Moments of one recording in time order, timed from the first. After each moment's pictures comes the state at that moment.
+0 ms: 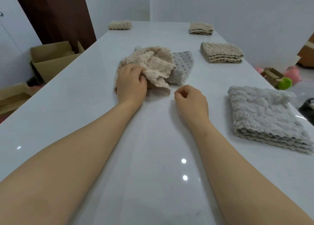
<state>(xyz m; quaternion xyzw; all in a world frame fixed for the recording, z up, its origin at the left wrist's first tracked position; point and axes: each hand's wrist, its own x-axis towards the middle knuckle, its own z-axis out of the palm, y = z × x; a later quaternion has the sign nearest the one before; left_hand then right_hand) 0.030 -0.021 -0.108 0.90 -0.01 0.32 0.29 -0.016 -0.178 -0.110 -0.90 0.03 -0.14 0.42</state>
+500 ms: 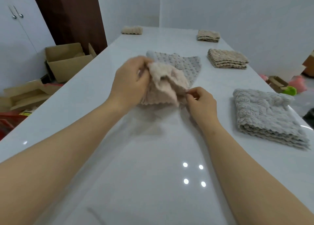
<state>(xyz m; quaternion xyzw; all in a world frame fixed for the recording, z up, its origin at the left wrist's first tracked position) -0.062 0.005 -0.051 0.85 -0.12 0.33 0.40 -0.038 -0.177 -0.107 -0.86 0.02 -0.16 0.49</state>
